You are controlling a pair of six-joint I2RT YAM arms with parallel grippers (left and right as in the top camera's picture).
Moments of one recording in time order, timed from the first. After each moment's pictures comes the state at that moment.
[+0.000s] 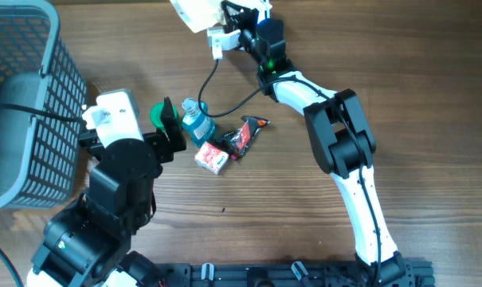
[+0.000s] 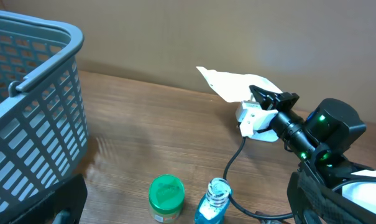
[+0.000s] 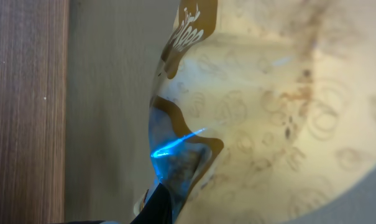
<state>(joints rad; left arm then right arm) -0.61 0.83 1.12 -0.73 -0.67 -0.42 0.43 2.57 1.84 0.76 -0.18 -1.49</state>
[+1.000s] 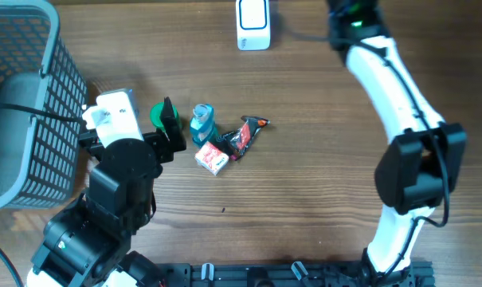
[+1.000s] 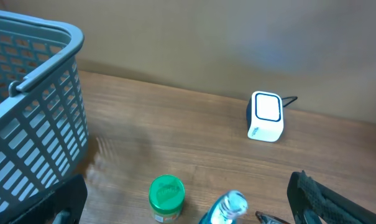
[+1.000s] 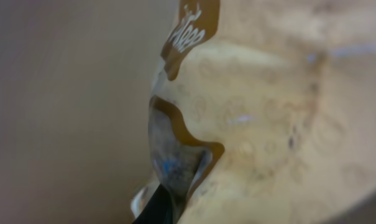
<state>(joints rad) -0.61 0.83 1.12 -0.73 -0.67 -0.42 0.19 2.06 1.84 0.38 0.96 -0.93</state>
